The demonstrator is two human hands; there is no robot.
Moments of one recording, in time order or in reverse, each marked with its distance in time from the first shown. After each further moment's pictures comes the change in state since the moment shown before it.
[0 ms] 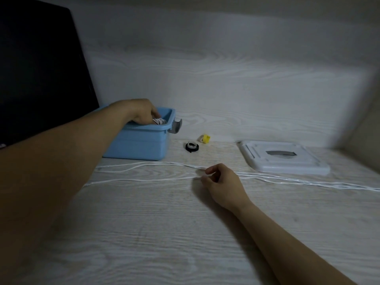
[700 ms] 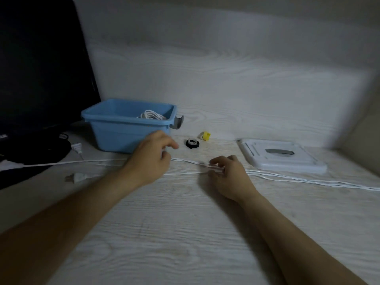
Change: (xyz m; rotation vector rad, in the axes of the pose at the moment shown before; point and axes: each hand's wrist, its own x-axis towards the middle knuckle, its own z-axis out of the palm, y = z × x) left_hand -0.101 0.023 0.113 -0.541 0.597 0.437; right_hand 0.003 0.000 -0.016 -0.235 -0.001 -0.109
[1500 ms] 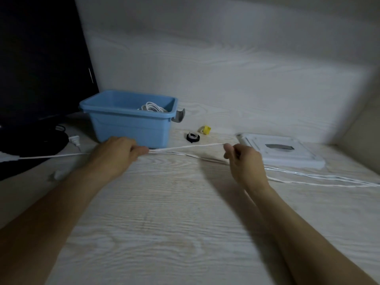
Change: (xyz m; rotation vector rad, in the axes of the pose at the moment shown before) left_hand -0.022 -0.042 -0.042 0.290 -0.186 -0.403; right_hand 0.003 0.000 -0.015 0.048 0.284 0.048
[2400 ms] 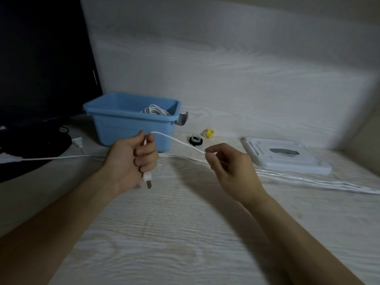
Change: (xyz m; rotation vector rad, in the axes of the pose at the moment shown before) left_hand -0.018 0.047 -0.004 -1.804 -0.280 -0.294; right_hand -0.017 -0.028 0.004 0.278 -0.127 -0.343
